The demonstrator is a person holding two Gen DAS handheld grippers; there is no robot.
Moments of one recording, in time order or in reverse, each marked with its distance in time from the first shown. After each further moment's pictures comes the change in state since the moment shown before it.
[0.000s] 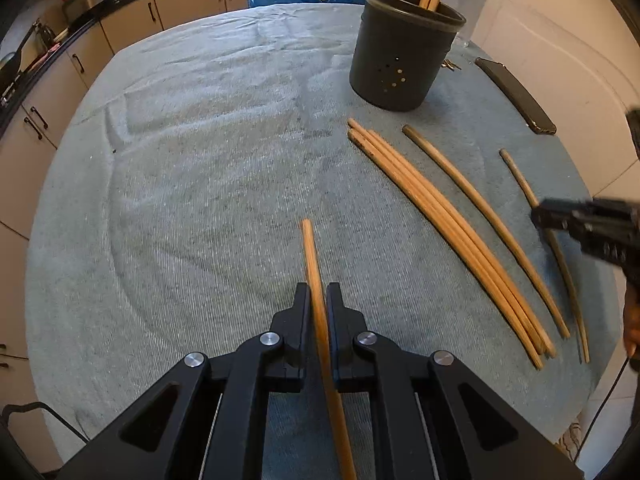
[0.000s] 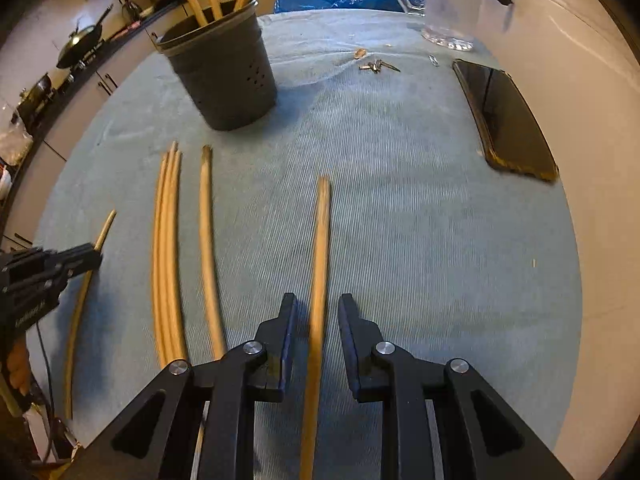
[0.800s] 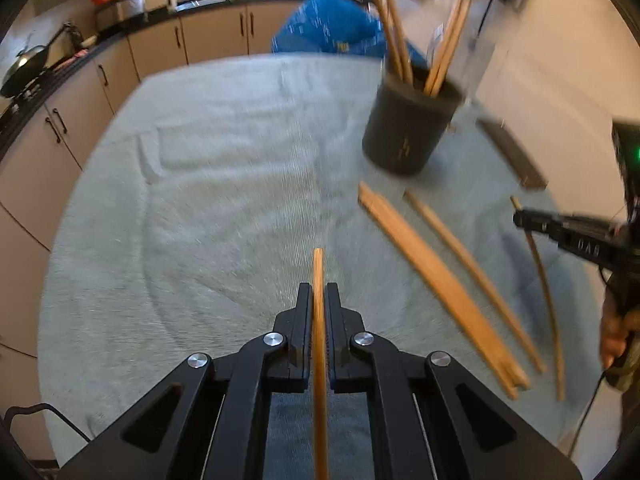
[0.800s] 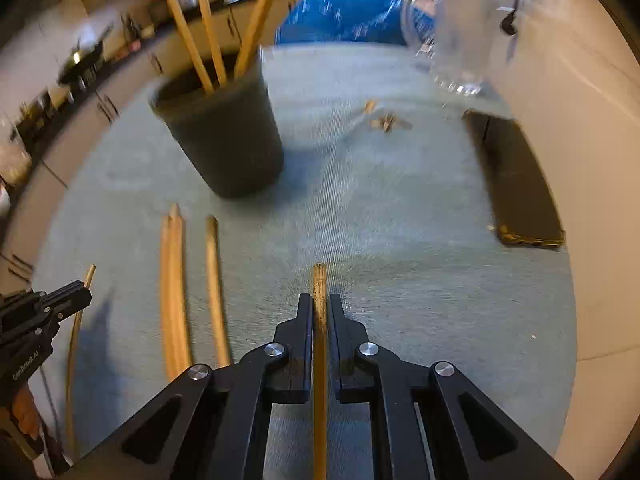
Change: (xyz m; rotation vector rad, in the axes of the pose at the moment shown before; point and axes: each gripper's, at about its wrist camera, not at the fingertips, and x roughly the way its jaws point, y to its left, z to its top) left arm -0.047 0.015 0.002 -0.095 -0.201 -0.012; right arm -0.032 0.015 0.021 0.037 -0.190 0.026
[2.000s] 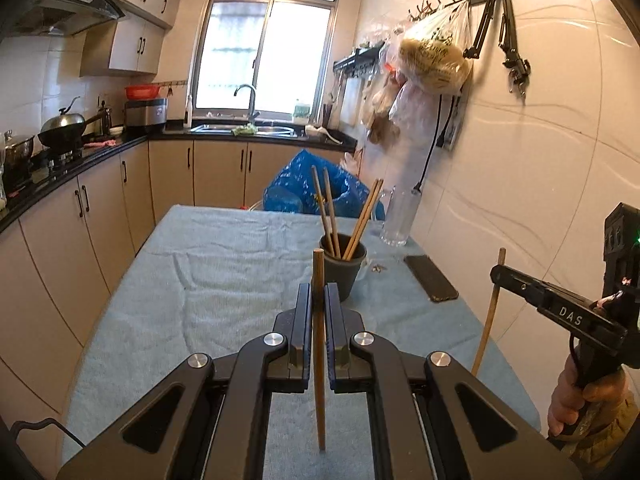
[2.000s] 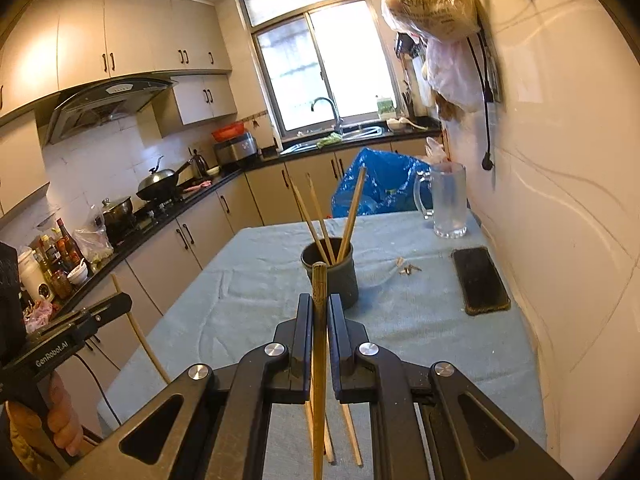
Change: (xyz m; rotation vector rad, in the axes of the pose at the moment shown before) left arm -0.186 -0.036 -0.041 -0.027 -0.502 -0.064; right arm -0.191 0.035 -0.067 -0.016 -0.530 0.143
